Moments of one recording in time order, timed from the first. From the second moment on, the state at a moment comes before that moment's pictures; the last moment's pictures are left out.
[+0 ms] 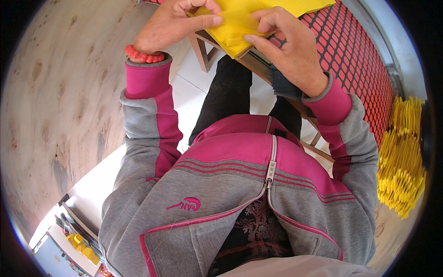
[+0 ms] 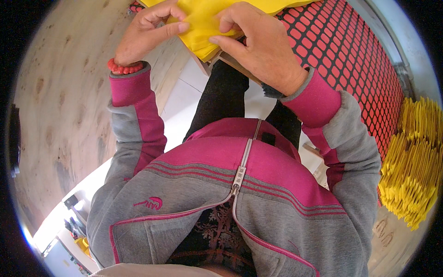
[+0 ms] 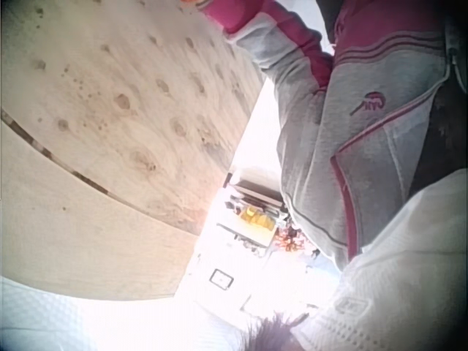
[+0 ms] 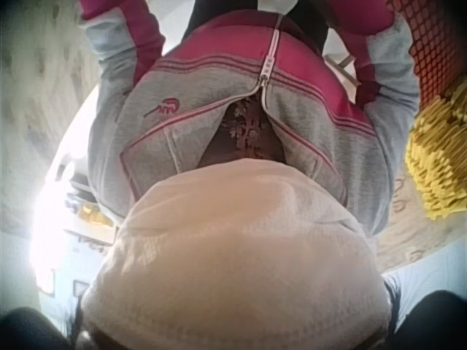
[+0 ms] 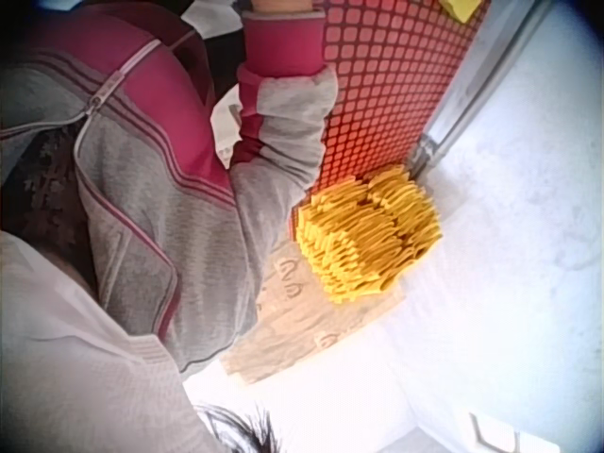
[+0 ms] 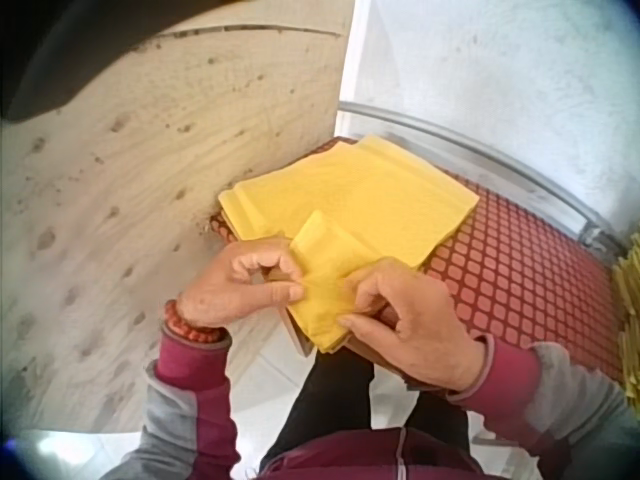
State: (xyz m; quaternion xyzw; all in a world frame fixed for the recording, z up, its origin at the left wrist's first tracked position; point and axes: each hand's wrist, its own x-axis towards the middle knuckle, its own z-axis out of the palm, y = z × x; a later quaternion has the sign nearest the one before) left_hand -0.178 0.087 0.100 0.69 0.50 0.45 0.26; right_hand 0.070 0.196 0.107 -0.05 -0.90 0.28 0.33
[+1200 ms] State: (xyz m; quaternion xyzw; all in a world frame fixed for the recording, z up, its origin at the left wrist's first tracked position) left_hand -0.171 0.088 0.095 0.64 0.49 0.51 0.30; right_hand 0.109 0.140 0.113 0.07 -0.93 0.11 0.35
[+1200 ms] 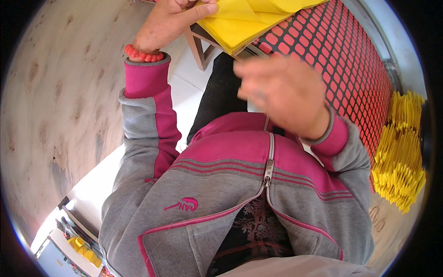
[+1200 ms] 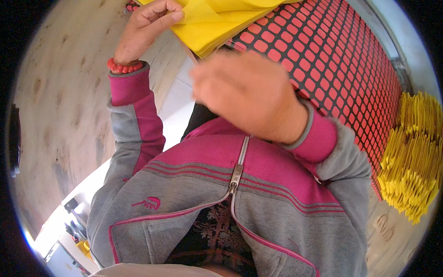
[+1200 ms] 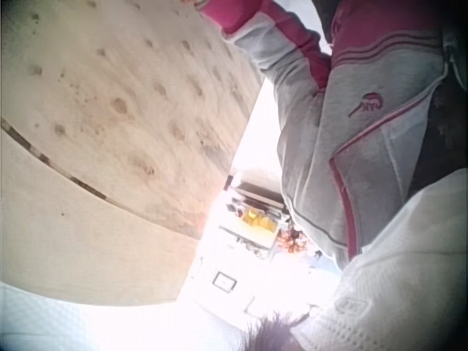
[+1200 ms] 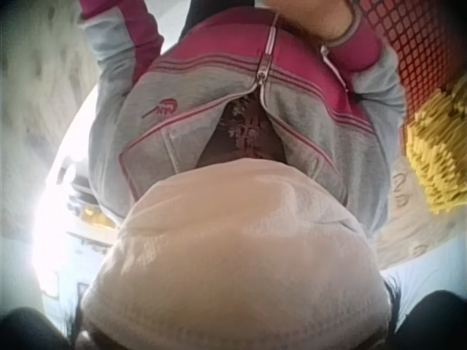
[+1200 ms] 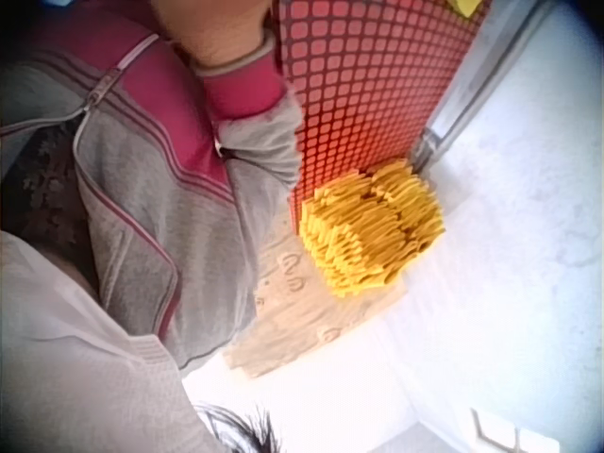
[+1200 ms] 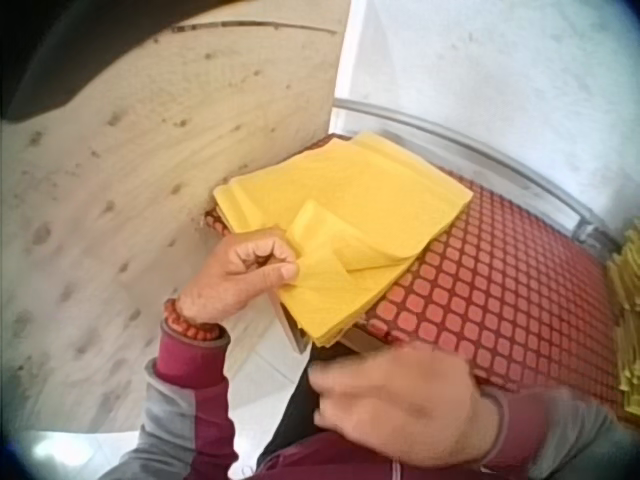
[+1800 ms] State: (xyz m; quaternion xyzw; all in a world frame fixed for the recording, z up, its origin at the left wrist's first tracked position) left_hand -0.156 0.085 0.102 0.57 0.53 0.55 0.28; right_hand 0.200 0.193 -0.027 -0.23 -0.96 0.05 0.14
